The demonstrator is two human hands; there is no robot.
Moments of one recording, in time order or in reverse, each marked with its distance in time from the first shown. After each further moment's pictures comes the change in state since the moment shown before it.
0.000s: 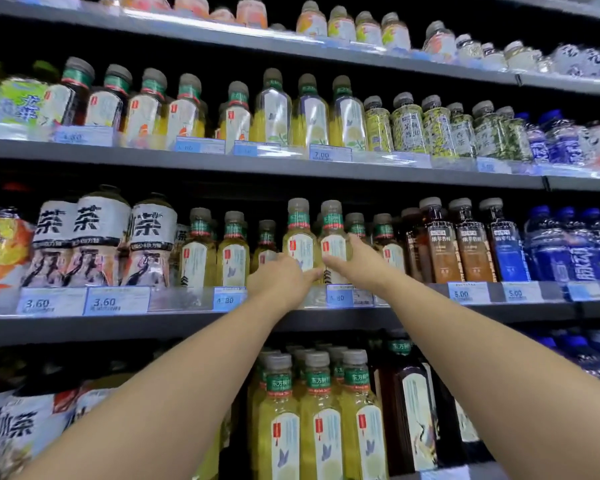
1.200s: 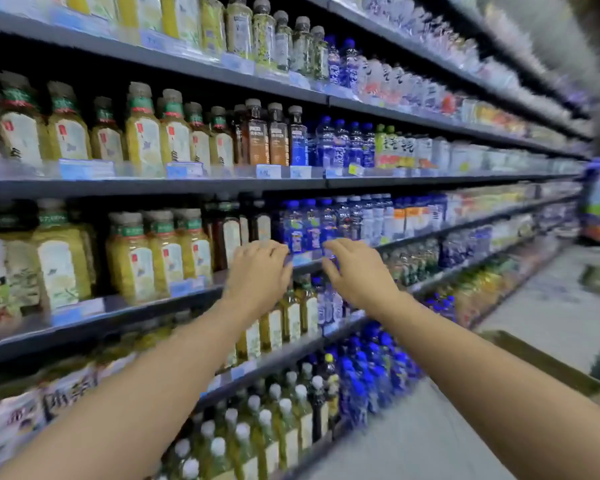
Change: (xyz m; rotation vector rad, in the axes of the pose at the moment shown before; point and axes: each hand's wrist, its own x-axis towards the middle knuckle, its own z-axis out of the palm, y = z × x) left_hand -0.335 0.105 -0.013 -0.233 0.012 0.745; right_hand -0.412 0.031 -0.182 -0.799 0.039 0.048
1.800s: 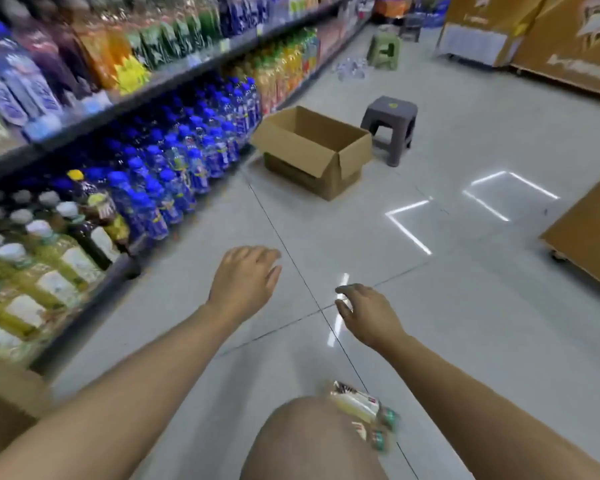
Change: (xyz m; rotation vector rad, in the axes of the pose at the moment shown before) left_hand -0.287 0.447 0.240 -0.632 -0.437 0.409; right_hand -0.630 0.230 0.063 -0.037 -0.558 0.890
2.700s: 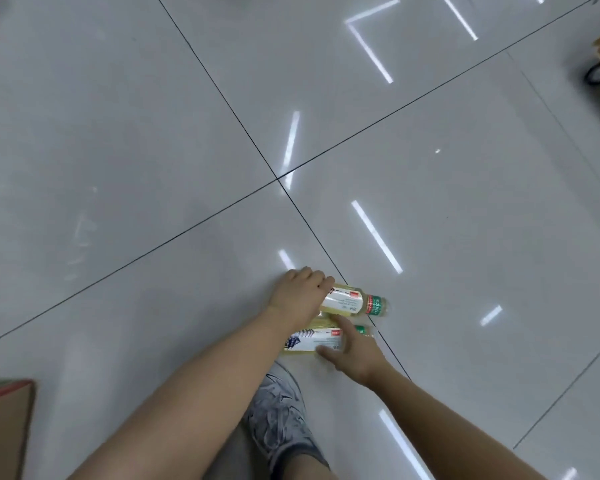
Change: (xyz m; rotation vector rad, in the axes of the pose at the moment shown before) left_hand -0.138 0.116 0.356 -0.204 -0.936 0.373; right_hand -0.153 0.104 0.250 0.487 -0.675 0.776
